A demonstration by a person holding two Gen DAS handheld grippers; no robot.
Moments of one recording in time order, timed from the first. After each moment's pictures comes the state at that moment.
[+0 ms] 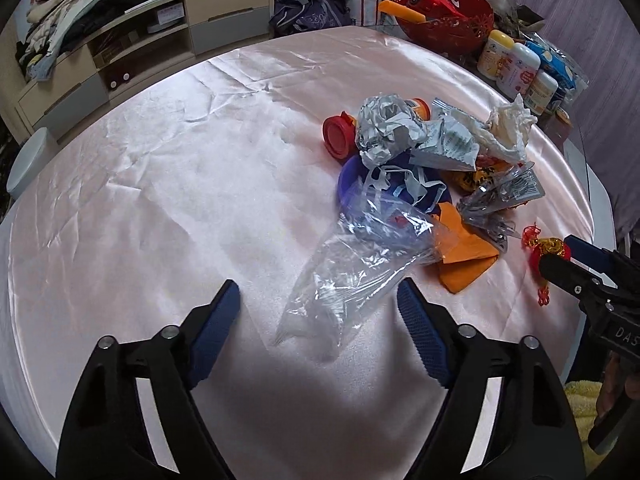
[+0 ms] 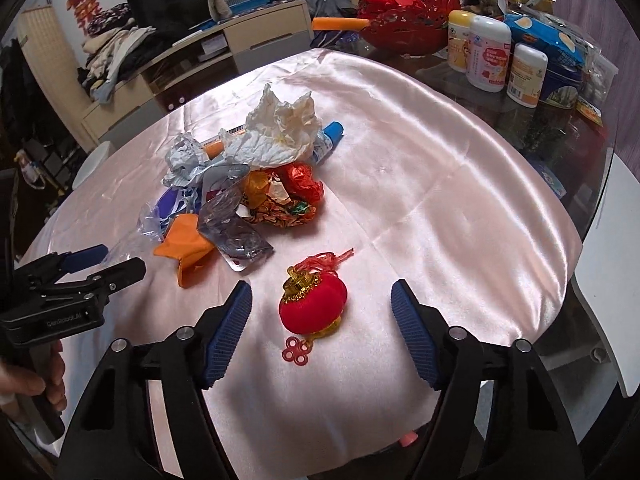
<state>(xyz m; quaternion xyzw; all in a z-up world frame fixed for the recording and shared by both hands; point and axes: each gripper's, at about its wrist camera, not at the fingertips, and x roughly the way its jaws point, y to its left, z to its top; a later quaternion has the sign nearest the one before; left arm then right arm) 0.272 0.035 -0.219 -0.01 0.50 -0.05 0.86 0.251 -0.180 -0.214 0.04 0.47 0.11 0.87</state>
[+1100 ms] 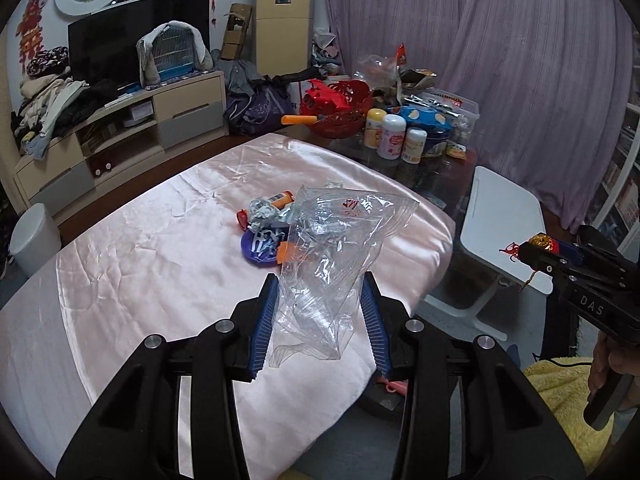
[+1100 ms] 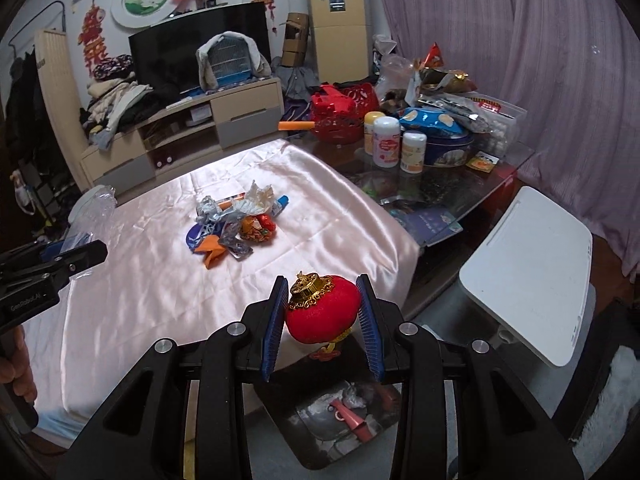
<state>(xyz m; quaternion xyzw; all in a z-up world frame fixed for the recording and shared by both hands) 0.105 -0.034 -0.074 0.02 0.36 -0.13 0.92 0.086 -0.256 -0.088 0.02 0.35 0.04 0.93</state>
